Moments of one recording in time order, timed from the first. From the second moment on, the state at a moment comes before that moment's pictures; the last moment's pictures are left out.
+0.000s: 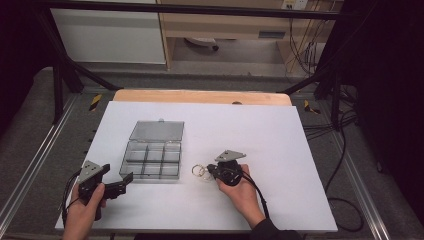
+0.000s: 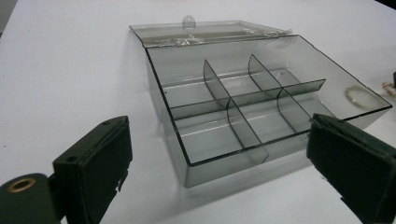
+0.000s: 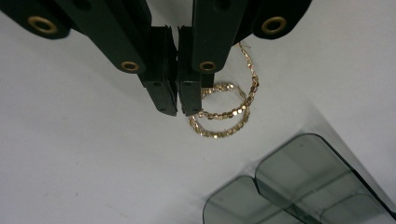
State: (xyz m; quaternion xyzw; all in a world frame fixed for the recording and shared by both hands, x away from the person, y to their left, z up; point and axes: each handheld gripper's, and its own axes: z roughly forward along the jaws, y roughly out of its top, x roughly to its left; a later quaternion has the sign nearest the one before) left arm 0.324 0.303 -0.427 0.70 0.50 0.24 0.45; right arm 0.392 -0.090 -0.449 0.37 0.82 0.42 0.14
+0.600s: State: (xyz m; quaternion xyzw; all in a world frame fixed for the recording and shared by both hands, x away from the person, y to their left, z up) left arm 0.324 0.302 -0.428 0.71 0.50 0.24 0.45; right arm 0.410 -0.047 -0.387 0.32 0.81 0.47 0.12
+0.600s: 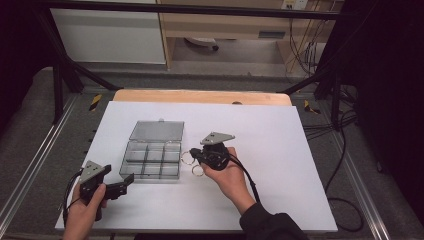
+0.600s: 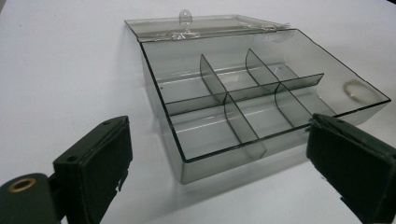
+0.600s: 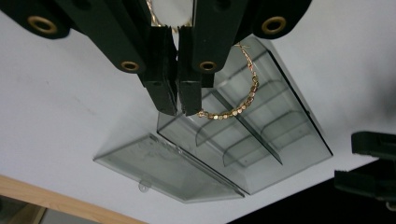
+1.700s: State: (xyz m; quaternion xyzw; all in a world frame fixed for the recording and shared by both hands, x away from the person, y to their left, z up) left arm 0.325 0.301 -0.428 0.71 0.49 0.23 0.45; right arm 0.460 0.037 -0.375 0.30 0.82 0.47 0.12
